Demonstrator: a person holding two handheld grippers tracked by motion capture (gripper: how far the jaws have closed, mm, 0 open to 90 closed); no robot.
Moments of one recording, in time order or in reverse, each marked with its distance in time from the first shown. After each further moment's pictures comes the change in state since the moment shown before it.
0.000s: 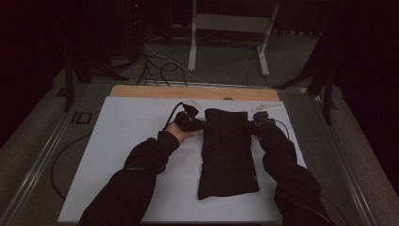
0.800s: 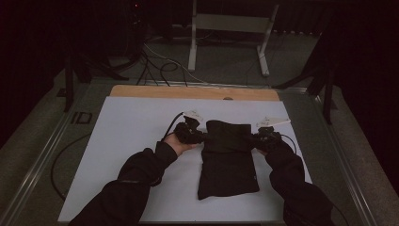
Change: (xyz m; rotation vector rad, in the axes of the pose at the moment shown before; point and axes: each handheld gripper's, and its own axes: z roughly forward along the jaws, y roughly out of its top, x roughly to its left) left arm -0.037 -0.020 -0.011 0.026 -0.063 0.033; right arm 0.029 -0.032 -0.035 -0.008 0.043 -0.032
